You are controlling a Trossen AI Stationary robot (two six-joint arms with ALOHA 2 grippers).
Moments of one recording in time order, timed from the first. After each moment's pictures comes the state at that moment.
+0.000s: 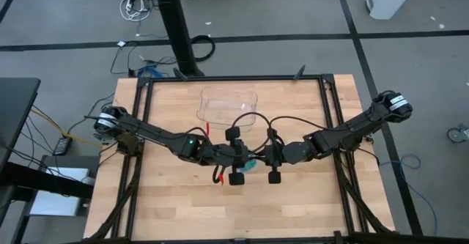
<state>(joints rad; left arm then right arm) -0.29 1.72 1.40 -0.21 -0.41 -0.06 0.40 1.36 0.88 0.01 0.42 0.06</state>
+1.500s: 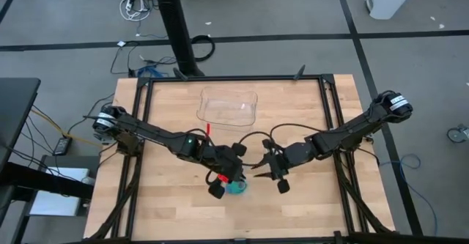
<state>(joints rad) -0.30 1.71 1.40 -0.35 0.07 0.24 0.40 1.36 0.81 0.15 0.14 -0.07</state>
